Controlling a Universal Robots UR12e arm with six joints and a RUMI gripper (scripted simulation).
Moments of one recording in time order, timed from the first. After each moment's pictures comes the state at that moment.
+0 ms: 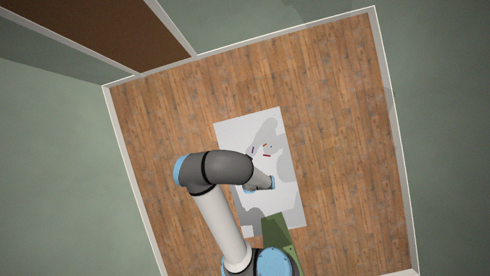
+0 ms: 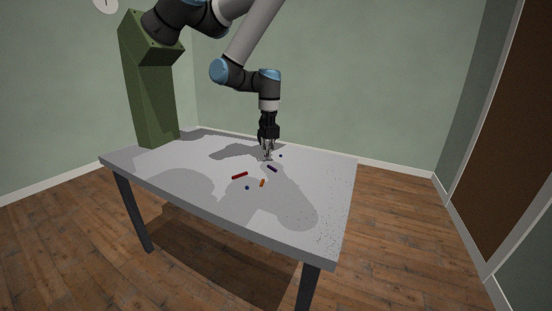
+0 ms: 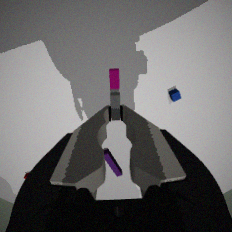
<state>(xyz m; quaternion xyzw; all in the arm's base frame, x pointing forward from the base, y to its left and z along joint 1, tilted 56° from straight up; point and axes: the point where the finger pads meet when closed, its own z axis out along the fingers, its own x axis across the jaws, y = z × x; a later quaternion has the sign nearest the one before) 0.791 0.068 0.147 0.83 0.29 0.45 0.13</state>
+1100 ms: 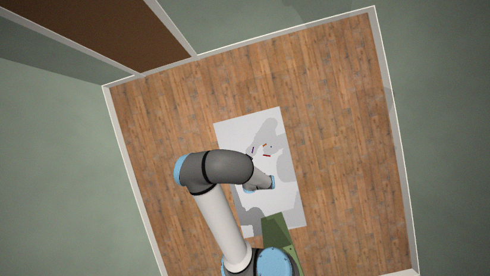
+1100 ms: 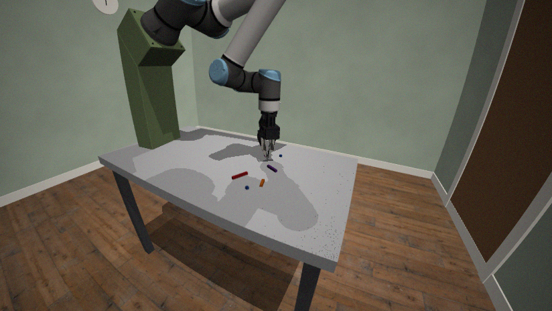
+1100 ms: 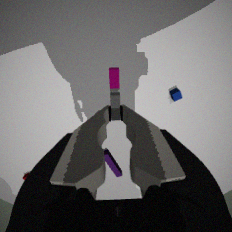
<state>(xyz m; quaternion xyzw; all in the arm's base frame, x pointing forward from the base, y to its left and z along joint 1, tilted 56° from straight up) 0.794 0.067 0.146 0.83 0.29 0.45 0.13</state>
